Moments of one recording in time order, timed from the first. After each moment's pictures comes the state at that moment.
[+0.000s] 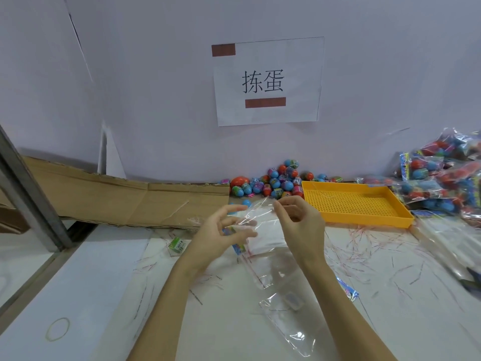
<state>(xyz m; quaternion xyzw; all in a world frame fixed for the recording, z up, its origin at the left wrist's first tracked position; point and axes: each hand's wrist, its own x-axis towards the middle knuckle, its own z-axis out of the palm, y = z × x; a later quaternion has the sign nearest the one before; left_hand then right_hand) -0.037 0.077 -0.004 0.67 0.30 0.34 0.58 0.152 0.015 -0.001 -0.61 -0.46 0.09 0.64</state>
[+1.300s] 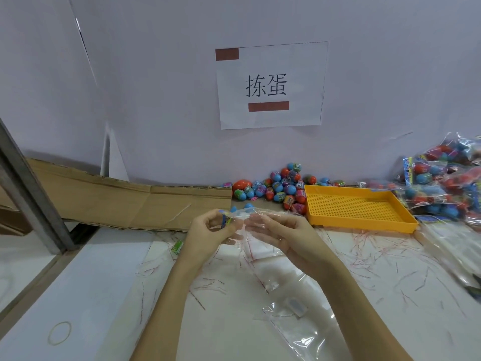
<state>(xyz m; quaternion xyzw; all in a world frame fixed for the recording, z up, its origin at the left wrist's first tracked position) -0.045 0.088 -0.008 0.62 0.35 0.44 0.54 0.155 0.008 0.011 -0.43 -0.46 0.55 0.55</state>
